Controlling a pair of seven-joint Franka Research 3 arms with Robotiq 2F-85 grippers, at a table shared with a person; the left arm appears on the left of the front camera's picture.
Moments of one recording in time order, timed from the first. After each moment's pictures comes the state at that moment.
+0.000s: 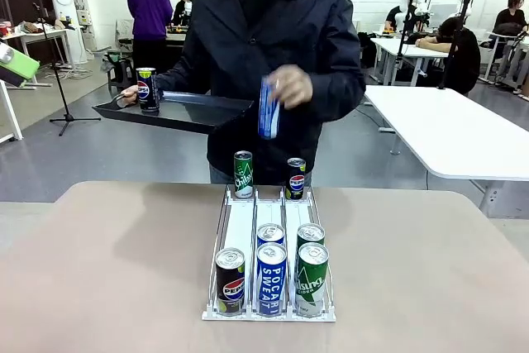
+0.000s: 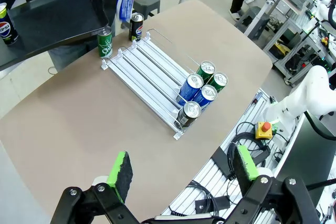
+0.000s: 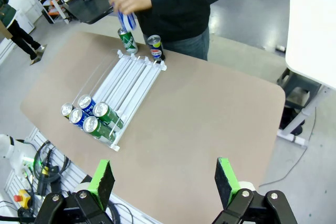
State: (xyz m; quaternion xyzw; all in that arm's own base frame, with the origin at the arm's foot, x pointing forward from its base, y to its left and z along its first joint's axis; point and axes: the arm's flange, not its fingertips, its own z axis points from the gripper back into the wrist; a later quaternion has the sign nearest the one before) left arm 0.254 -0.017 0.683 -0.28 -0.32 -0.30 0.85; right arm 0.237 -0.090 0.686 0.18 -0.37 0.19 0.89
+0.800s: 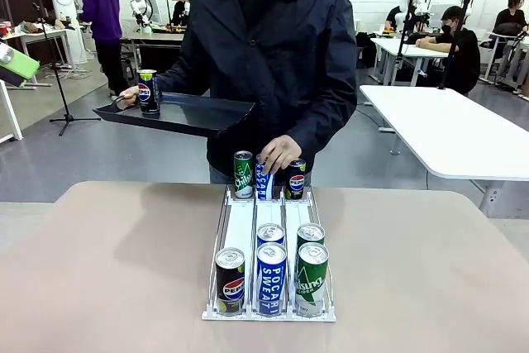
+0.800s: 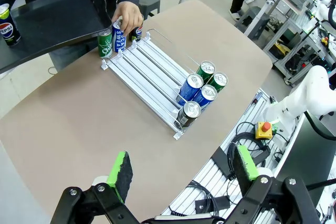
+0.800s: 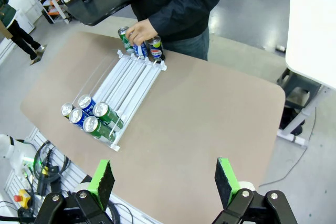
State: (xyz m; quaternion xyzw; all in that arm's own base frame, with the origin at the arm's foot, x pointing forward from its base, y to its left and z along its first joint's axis) left arm 0.254 -0.017 0.683 -0.28 -0.32 -0.30 0.85; right arm 0.237 -0.090 0.686 0.18 -0.37 0.19 0.89
